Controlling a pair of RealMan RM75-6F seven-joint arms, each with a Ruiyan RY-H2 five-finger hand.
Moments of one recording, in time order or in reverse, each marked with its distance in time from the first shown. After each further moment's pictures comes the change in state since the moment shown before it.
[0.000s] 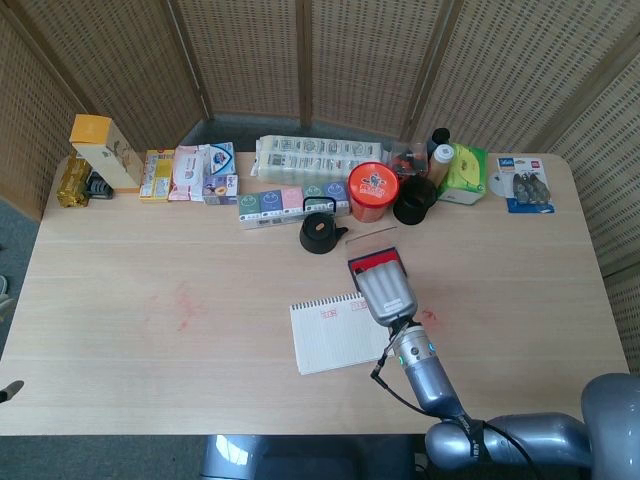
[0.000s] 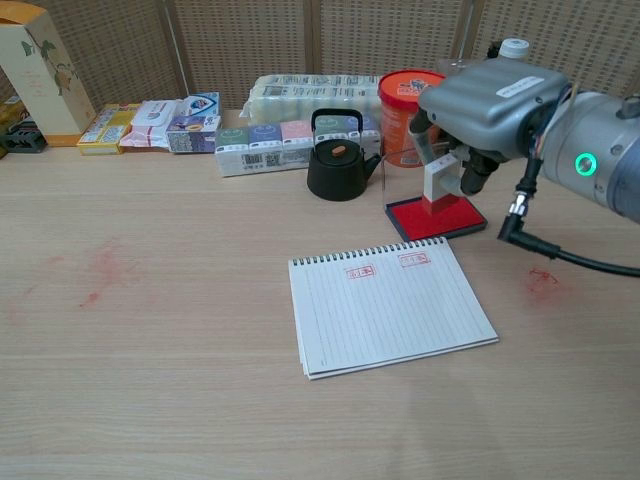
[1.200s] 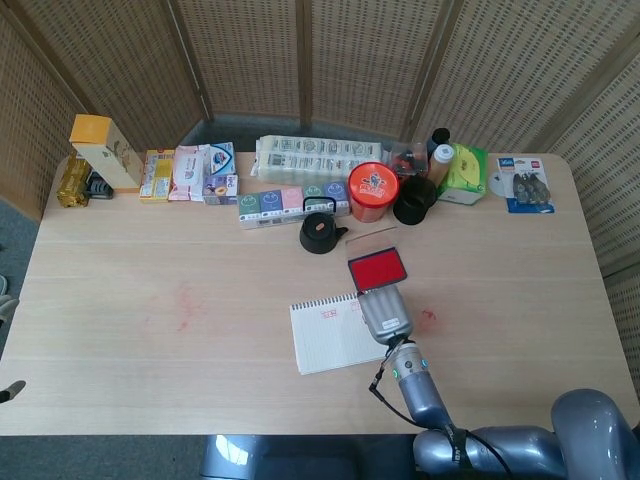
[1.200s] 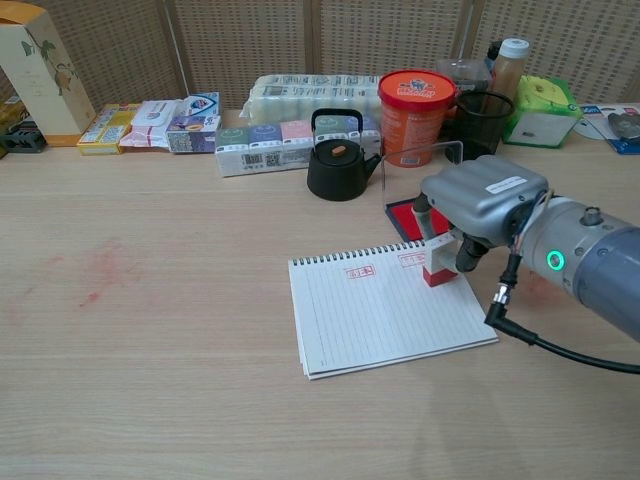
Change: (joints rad) left arm -0.008 -0.011 -0.002 -0.002 -0.023 -0.019 0.030; right arm -0.074 -0.161 -0.033 0.200 0.018 -0.068 0.108
